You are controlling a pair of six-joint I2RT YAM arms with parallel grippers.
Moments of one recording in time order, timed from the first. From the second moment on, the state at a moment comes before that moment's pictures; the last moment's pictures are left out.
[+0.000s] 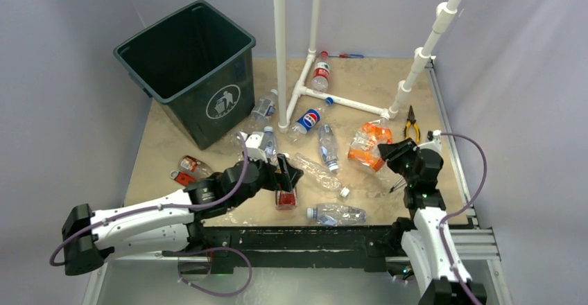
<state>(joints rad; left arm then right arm) -1.13 0.93 0.58 -0.05 -0.39 -0.78 -0.11 0.71 0.25 0.03 -0.13 0.82</state>
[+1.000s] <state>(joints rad) -1.13 0.60 0.75 0.09 -0.20 -0.39 0.52 0.52 0.32 0.71 -0.82 0.66</state>
